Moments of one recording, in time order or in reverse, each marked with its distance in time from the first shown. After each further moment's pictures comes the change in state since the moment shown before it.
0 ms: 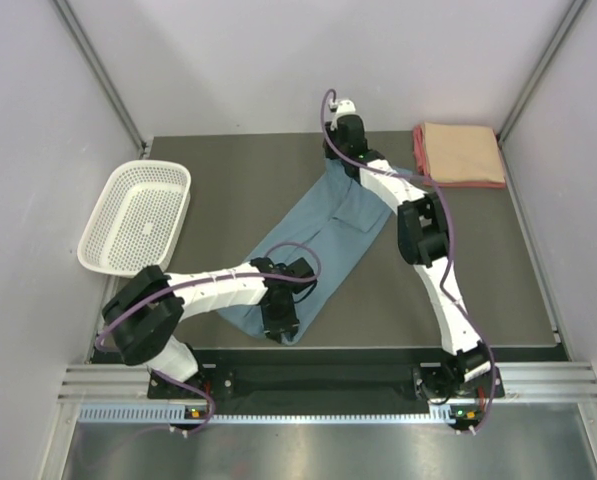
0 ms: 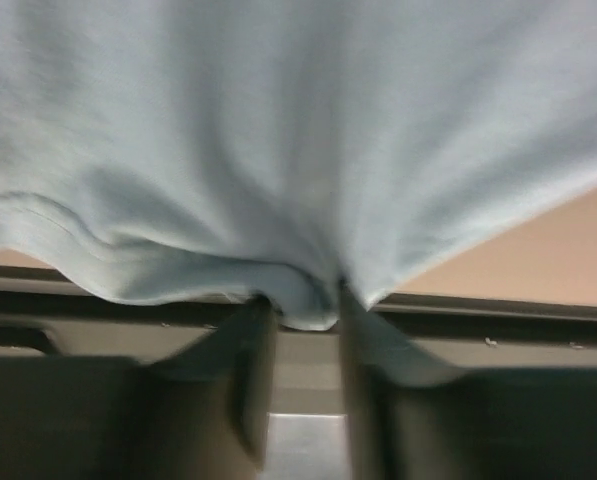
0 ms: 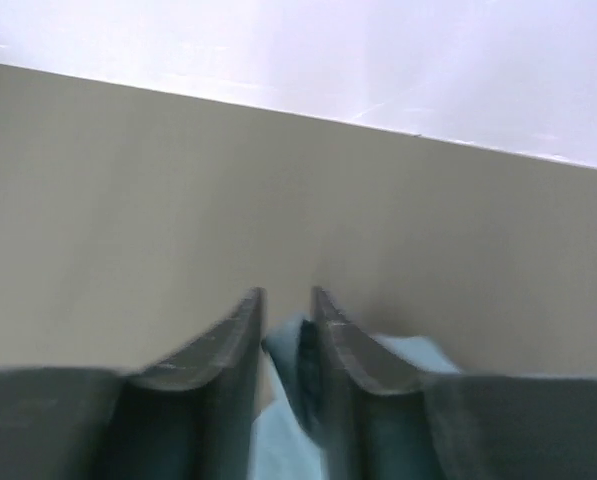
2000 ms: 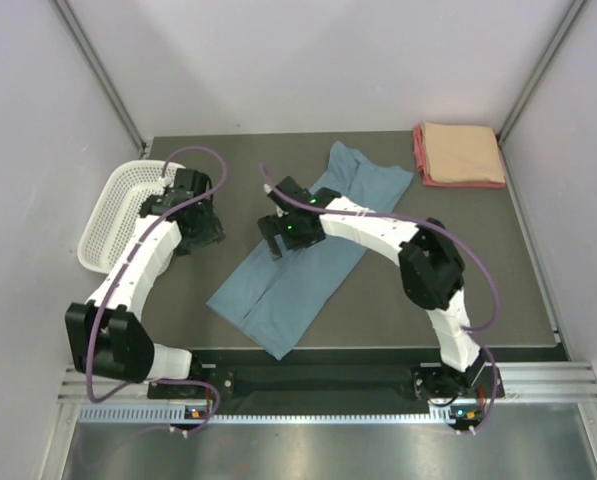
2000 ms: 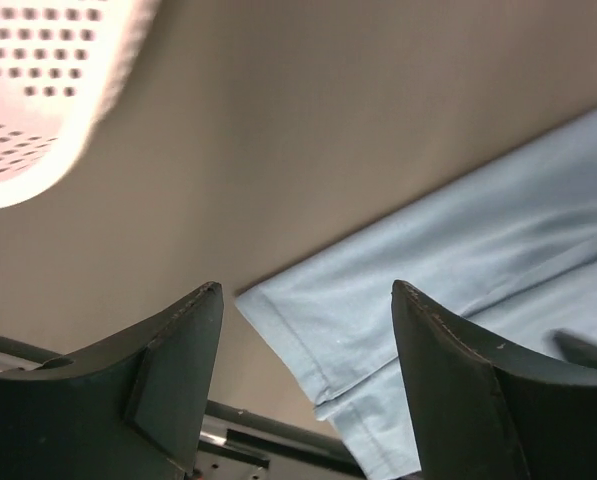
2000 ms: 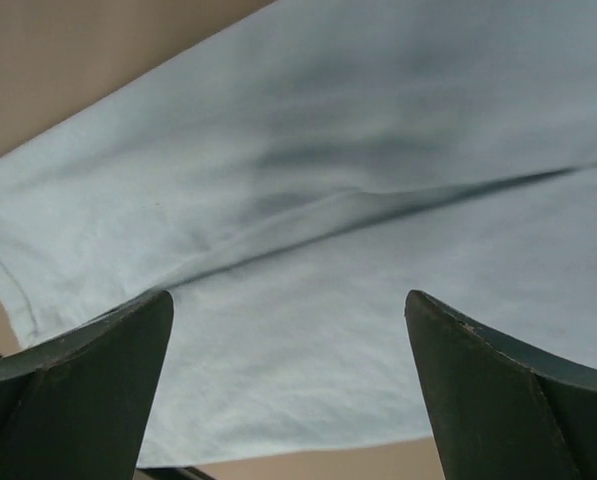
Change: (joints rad) left arm 0.781 -0.152 0.329 -0.116 -0.244 0.627; right arm 0.424 -0.488 -0.481 -0.695 -0.085 0.231
